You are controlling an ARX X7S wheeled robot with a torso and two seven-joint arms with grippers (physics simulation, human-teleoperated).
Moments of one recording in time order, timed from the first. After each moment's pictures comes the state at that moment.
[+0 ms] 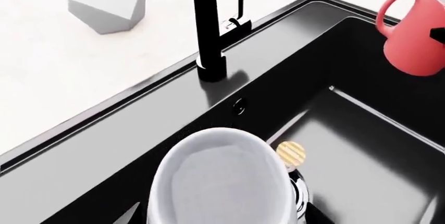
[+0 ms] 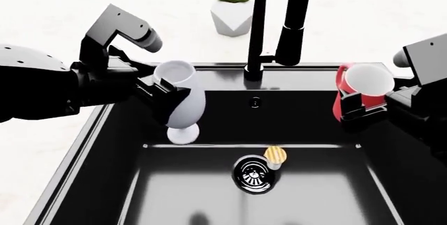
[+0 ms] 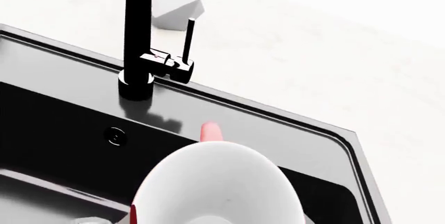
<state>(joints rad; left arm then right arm) -1.45 -0.76 0.84 0.01 -1.41 -1.11 0.00 0.91 0.94 -0.24 -0.34 1.18 1.20 0.32</state>
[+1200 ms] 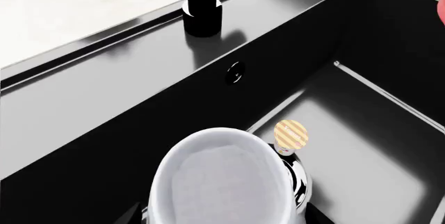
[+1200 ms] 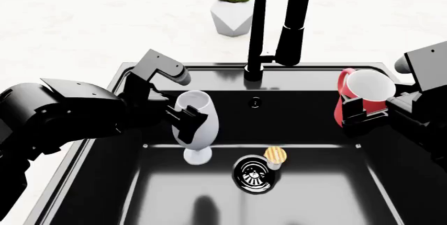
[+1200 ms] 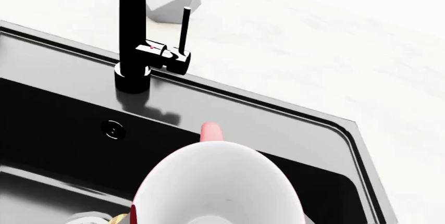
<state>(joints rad) -1.29 -0.61 0.95 -0.19 -1.23 -0.94 0.09 0.86 0.96 -0.23 -0.34 1.20 1.17 0.33</state>
